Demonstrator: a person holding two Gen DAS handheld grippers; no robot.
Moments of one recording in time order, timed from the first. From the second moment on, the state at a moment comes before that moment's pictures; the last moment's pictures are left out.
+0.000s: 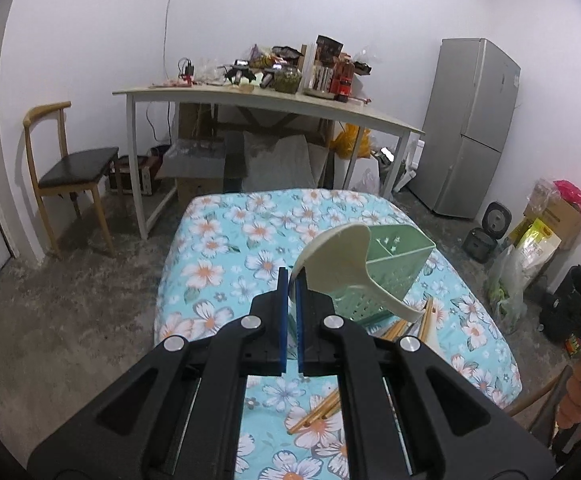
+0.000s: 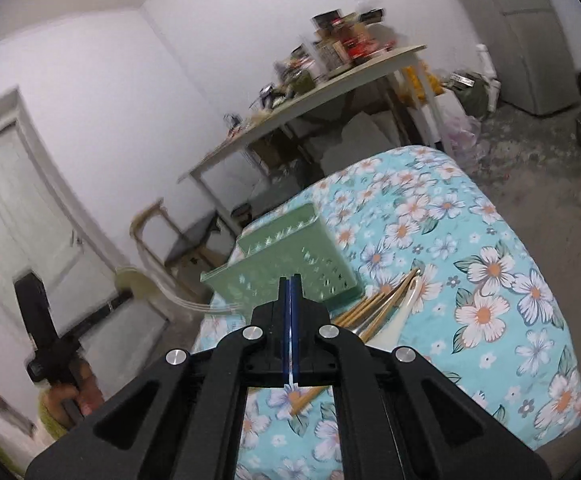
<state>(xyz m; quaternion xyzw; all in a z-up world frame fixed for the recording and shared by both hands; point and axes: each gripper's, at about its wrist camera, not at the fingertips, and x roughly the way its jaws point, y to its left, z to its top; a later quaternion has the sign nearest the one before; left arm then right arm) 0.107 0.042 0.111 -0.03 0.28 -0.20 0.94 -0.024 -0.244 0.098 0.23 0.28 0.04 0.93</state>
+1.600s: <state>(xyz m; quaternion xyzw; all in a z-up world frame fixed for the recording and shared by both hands) 0.185 0.019 0.138 0.07 0.22 -0.11 0.97 0.009 -0.256 0.094 0.18 0.28 -0.01 0.94</state>
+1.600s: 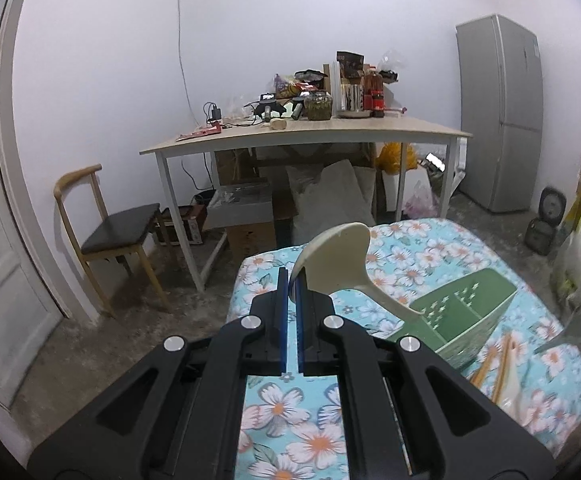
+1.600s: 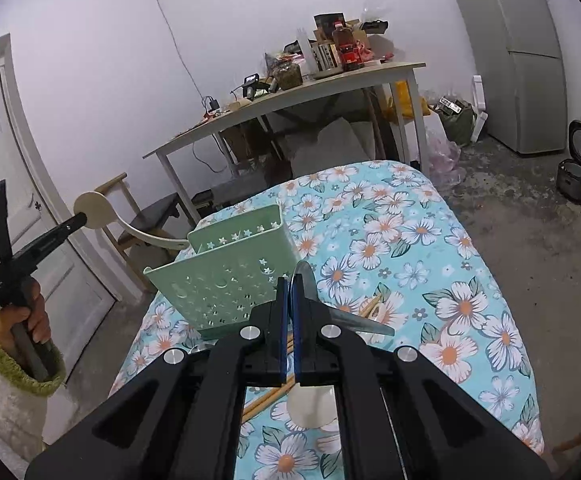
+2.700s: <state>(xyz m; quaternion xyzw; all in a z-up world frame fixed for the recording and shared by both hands) 0.188 0.016 0.102 0.02 0.29 -0.17 0.94 0.025 -0.255 0.192 0.16 0.15 0.05 0.97</state>
